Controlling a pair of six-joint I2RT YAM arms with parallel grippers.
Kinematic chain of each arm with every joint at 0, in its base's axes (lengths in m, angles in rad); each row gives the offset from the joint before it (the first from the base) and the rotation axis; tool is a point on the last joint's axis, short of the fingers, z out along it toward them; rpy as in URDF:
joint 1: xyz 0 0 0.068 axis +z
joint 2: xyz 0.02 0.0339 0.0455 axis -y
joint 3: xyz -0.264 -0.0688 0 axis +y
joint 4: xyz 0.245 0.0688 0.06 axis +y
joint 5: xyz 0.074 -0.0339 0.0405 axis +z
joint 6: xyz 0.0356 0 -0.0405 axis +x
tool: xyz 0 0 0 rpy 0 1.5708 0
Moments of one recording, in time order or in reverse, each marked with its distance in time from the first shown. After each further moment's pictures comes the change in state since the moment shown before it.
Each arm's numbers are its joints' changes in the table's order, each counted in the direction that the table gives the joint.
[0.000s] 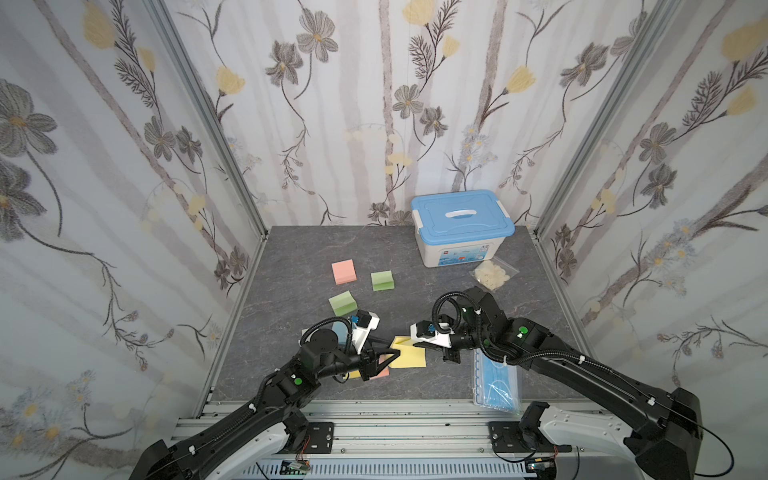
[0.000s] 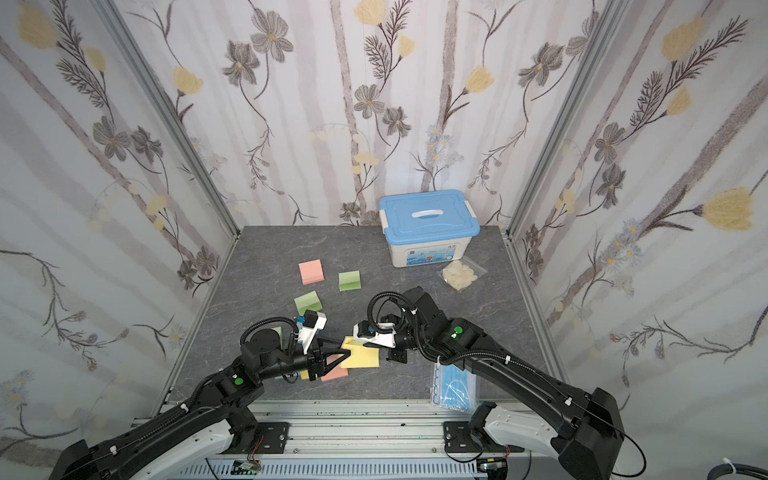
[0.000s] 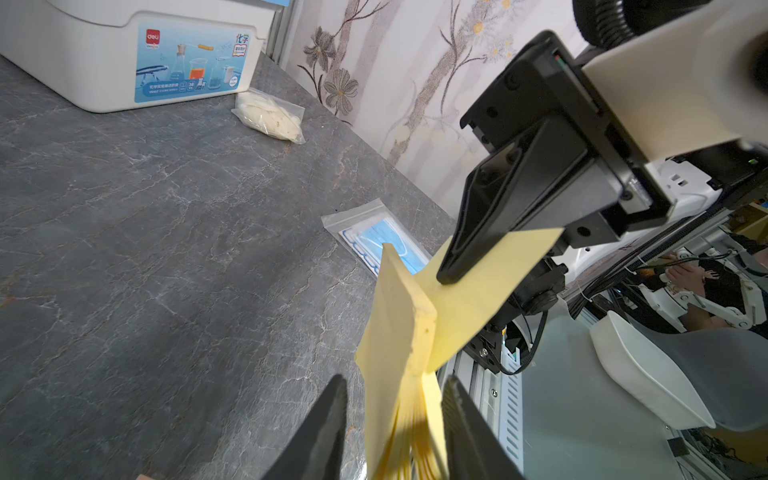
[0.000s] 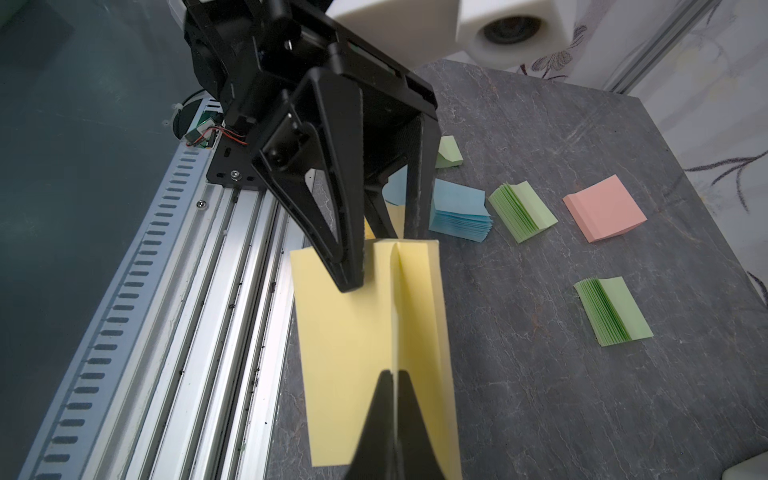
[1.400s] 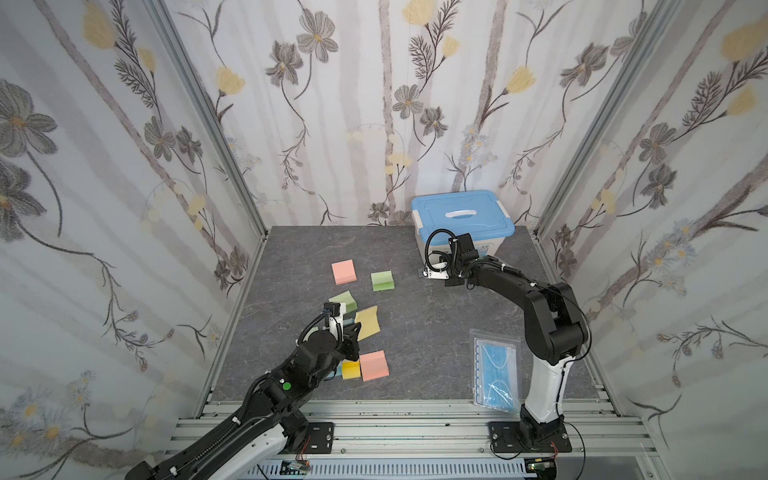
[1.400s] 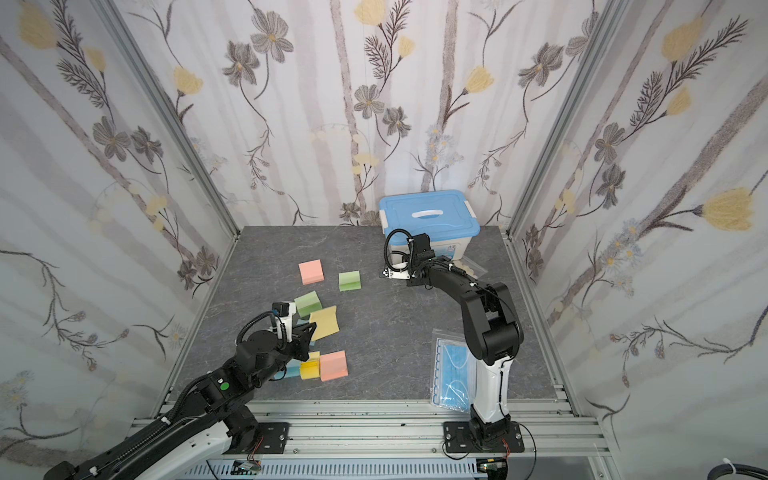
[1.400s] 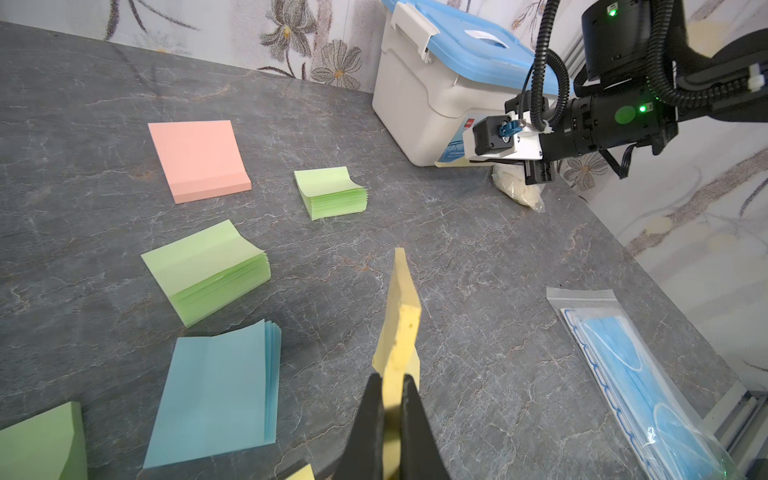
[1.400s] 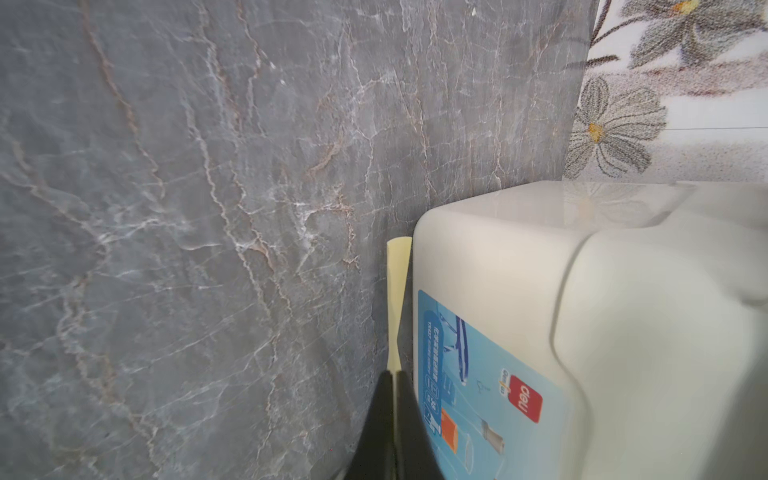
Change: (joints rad) left arm -0.002 0.120 -0.059 0.351 0.718 -0.030; right arm -0.476 -0.870 -0.525 -0.156 -0.473 -0.785
